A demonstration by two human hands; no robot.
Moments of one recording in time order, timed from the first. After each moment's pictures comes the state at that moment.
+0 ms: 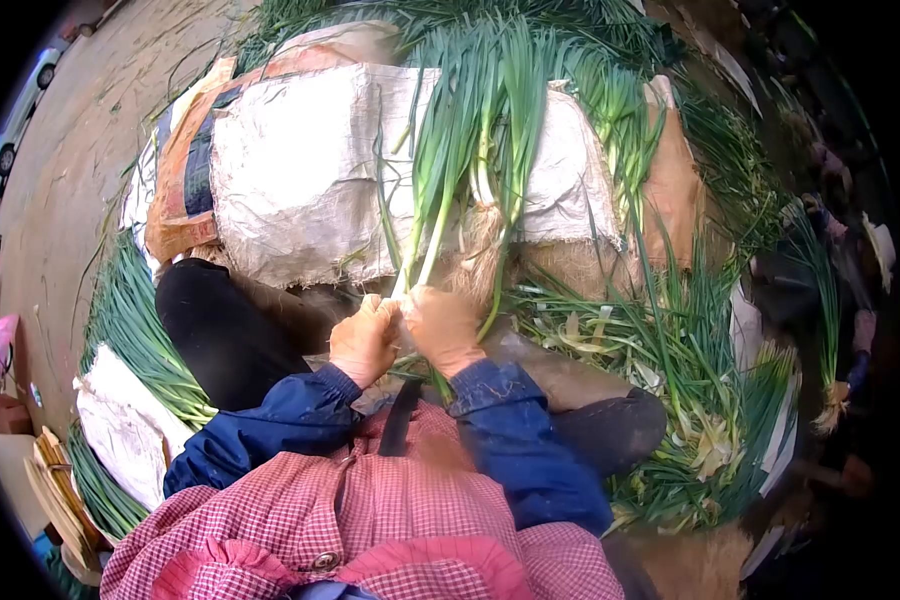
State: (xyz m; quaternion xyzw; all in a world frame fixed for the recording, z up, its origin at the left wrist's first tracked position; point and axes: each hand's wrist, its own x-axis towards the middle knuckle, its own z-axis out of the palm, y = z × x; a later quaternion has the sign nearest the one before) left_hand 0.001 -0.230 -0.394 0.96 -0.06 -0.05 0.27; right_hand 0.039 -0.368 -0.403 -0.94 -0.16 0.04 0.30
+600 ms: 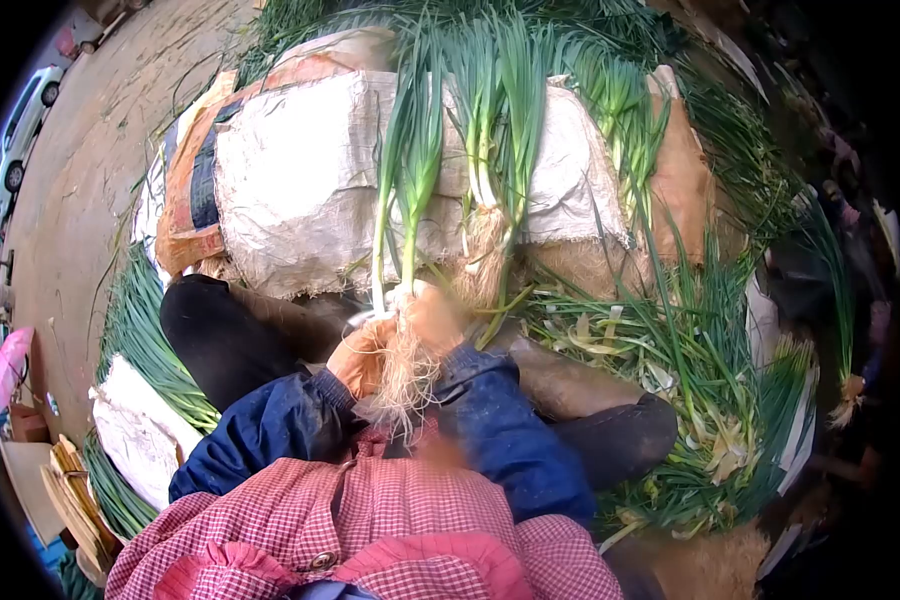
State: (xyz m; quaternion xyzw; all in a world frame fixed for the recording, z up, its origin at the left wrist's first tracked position) left_hand -0.002 -0.224 -0.421 0.22 0.28 -0.28 0.89; right_hand 0.056 -0.362 -0.458 -0.71 -0.02 0.22 0.67
